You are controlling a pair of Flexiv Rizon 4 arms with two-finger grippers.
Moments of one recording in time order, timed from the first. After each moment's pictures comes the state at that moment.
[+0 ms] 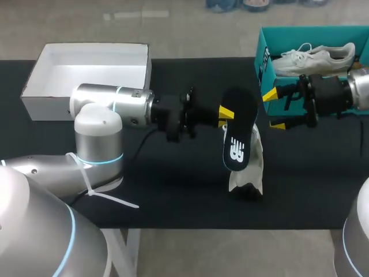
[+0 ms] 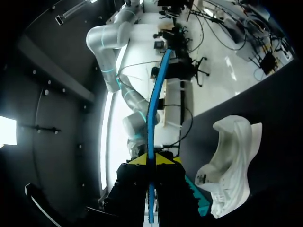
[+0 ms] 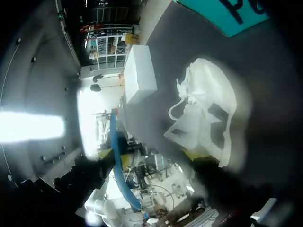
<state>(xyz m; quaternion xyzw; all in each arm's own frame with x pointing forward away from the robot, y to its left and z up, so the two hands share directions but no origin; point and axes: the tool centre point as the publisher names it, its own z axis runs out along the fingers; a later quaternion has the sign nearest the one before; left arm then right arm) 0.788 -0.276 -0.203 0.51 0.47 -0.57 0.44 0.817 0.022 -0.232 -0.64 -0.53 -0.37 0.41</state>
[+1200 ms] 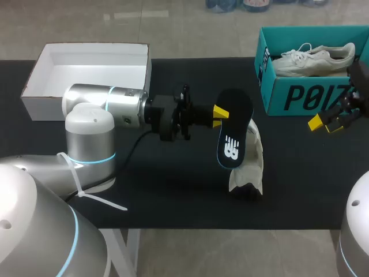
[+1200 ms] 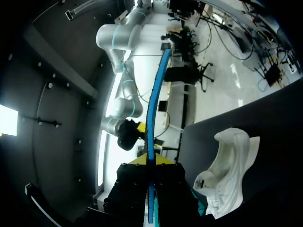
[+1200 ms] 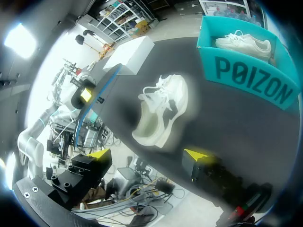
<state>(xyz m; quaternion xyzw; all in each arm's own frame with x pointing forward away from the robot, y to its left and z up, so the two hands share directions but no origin) 0.778 -0.263 -0.193 0.49 0.49 -0.59 0.42 0.733 -0.069 -0.206 -0.50 -0.79 -0.31 0.15</state>
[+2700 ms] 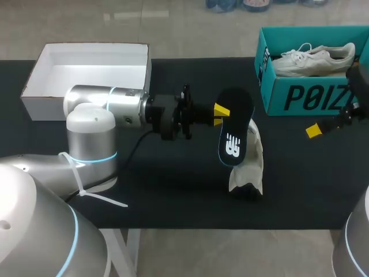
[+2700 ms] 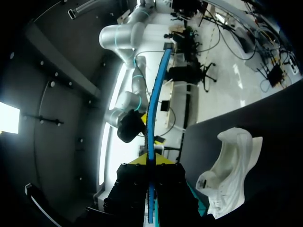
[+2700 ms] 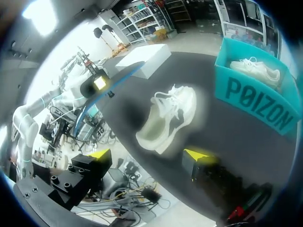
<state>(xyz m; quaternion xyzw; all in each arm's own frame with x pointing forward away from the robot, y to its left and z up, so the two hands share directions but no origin) 0.781 -0.266 -0.190 0.48 0.49 -0.60 0.42 0.724 -0.061 -0.203 -0.44 -0.82 -0.34 0.10</state>
